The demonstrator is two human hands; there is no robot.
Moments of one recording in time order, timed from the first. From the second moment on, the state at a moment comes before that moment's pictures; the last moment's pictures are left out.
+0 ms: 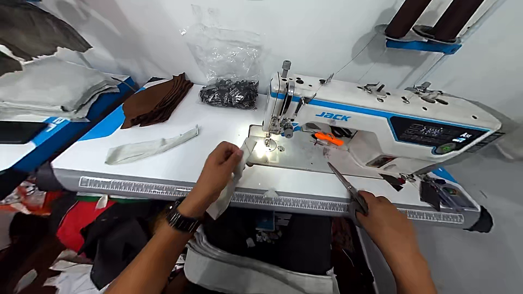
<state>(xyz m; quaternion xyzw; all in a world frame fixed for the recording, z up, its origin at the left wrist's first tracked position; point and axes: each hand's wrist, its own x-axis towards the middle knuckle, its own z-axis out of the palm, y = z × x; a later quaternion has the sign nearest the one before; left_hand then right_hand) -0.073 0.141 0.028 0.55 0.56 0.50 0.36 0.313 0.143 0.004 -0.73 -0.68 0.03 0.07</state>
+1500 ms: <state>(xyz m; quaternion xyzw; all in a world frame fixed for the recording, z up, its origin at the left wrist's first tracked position) -0.025 0.027 0.007 0.38 0.49 0.64 0.46 0.151 0.024 -0.050 -0.34 -0.71 0.48 0.40</state>
